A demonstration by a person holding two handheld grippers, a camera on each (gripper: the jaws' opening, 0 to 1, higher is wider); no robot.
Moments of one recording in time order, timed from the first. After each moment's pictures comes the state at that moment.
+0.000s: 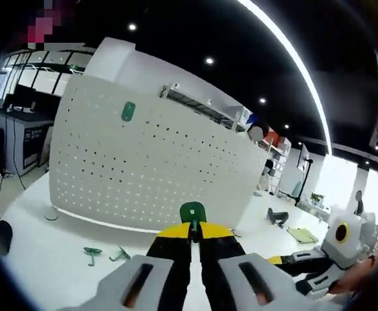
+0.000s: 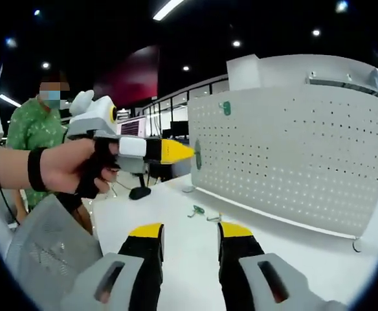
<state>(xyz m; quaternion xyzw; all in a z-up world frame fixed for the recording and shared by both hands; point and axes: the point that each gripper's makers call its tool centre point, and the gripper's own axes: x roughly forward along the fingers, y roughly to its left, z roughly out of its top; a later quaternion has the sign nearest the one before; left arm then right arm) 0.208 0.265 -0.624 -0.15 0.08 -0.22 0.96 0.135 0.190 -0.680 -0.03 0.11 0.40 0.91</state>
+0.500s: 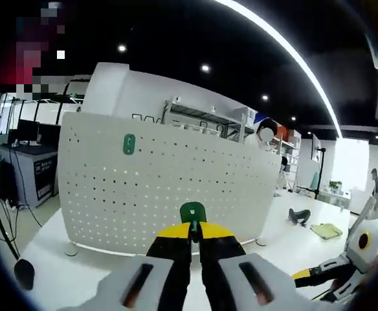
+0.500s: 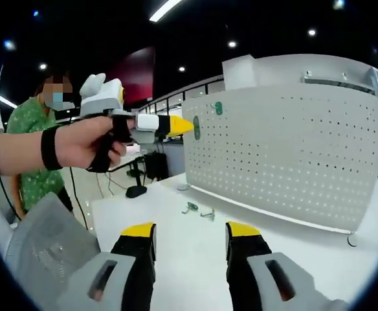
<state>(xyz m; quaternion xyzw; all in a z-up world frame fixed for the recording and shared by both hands) 0.239 0.275 -0.588 -0.08 0.04 -0.18 0.98 0.132 0.167 -0.685 -0.02 0.11 0.39 0.91</state>
